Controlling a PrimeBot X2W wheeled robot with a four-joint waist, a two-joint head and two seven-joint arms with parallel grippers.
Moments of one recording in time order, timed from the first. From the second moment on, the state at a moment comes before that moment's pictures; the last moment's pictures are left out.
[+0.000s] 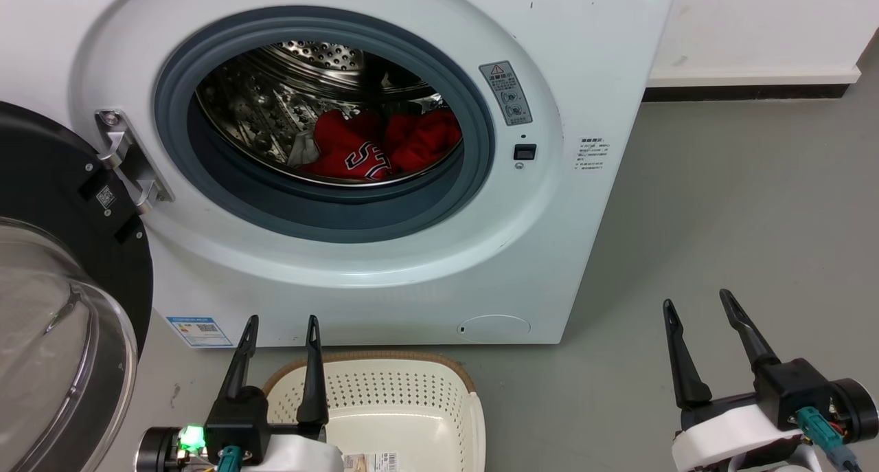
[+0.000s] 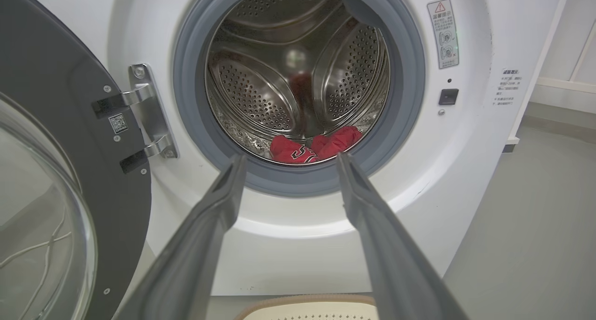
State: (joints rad) left arm 0.05 0.11 -0.17 0.03 -0.09 0.16 -0.26; right arm 0.00 -0.05 0.00 0.11 -0.04 0.13 -0.26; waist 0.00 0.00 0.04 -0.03
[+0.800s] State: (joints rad) left arm -0.06 0.17 -0.05 0.08 -0.04 -0.01 -0.26; right arm -0.10 -0.05 -0.04 0.16 0.00 0.13 -0.26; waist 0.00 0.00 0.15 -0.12
